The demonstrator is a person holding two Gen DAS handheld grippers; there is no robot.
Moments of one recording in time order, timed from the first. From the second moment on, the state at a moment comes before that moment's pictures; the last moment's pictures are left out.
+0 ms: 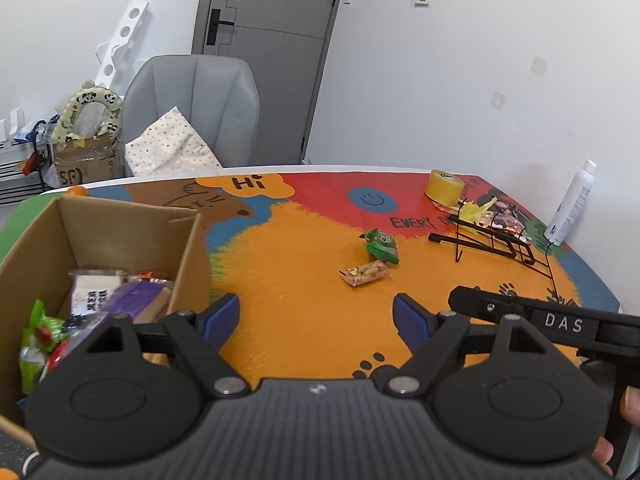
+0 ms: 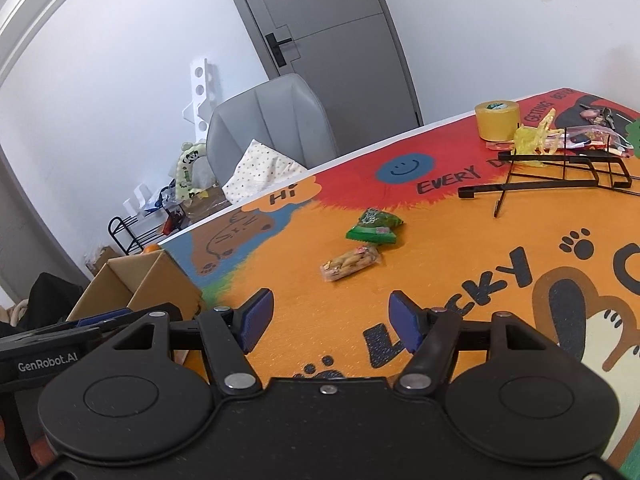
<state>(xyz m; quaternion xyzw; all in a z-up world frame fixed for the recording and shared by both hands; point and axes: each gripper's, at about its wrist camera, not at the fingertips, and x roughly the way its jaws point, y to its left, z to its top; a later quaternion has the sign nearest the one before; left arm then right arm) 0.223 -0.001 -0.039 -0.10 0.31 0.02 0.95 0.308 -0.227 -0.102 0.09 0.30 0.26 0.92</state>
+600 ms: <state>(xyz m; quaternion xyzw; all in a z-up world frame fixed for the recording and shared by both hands) 0.283 -0.023 -0.058 -0.10 0.34 0.00 0.94 0.353 -0.239 -0.110 0.10 0.31 0.24 0.91</state>
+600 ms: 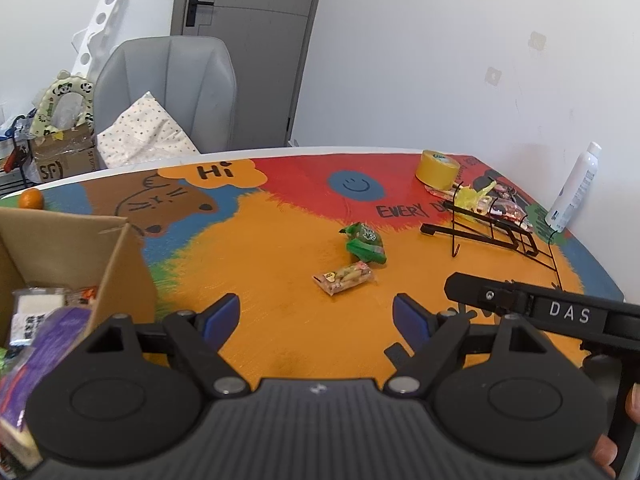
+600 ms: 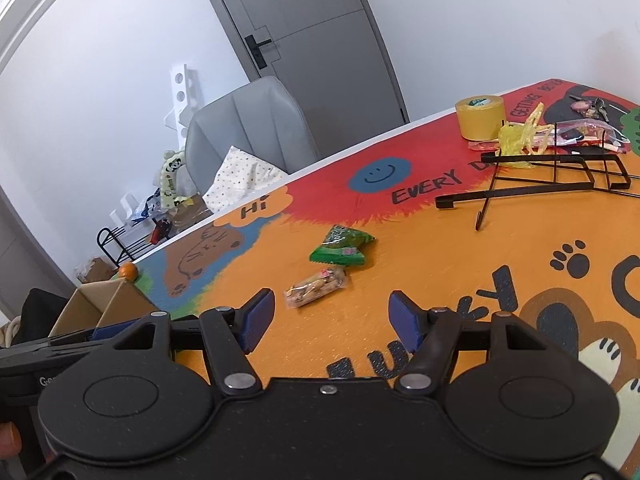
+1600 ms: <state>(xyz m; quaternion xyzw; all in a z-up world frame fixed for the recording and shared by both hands) 0.400 -0.046 -0.120 -0.07 0.41 0.00 0.91 0.457 -0.232 -0.131 0.12 0.35 0.24 0.90</state>
